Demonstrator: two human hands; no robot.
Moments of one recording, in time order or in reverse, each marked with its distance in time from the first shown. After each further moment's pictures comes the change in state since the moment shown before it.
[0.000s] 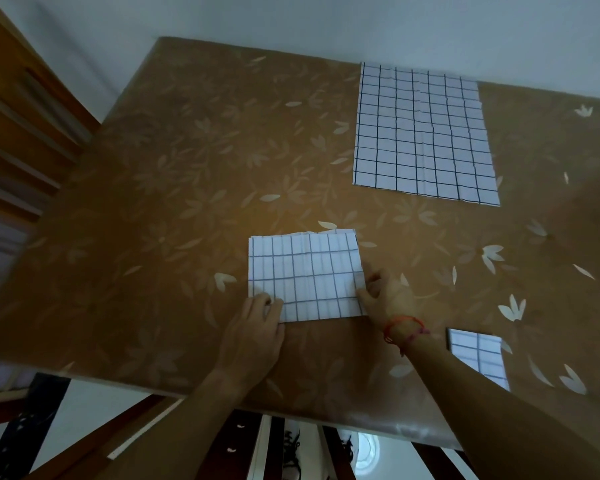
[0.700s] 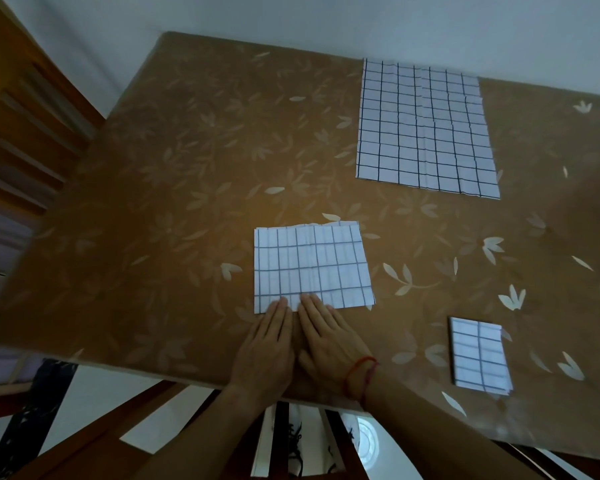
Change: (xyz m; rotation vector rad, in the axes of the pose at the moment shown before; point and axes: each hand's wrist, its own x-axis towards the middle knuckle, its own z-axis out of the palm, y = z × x) left_hand -0.043 0.010 0.020 0.157 -0.266 0.096; right_hand -0.018 0.026 0.120 -0.765 0.111 -0.844
